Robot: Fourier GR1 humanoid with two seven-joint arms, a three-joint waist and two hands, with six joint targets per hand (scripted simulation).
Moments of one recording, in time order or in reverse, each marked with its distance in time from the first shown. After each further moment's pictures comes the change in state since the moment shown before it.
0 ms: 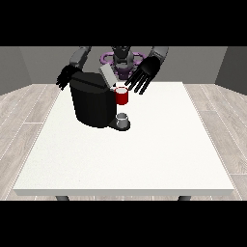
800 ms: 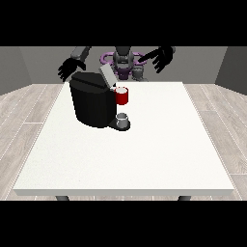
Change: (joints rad) left arm 0.253 -0.248 0.206 -0.050 0.288 0.007 -0.024; right arm 0.162 -0.021 -0.072 0.062 -0.052 0.014 -0.024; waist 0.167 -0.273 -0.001
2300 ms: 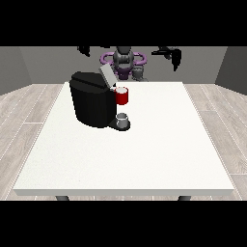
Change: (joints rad) left arm 0.491 -0.187 0.008 -0.336 0.347 -0.097 0.046; right arm -0.131 -0.106 0.120 -0.161 0.056 0.171 0.163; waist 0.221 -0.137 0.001
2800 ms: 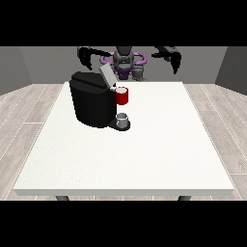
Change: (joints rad) left arm 0.105 0.001 -0.074 -0.217 0.083 0.046 0.063; right arm -0.094 0.004 -0.053 0.121 -0.036 0.042 -0.056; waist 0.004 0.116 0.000
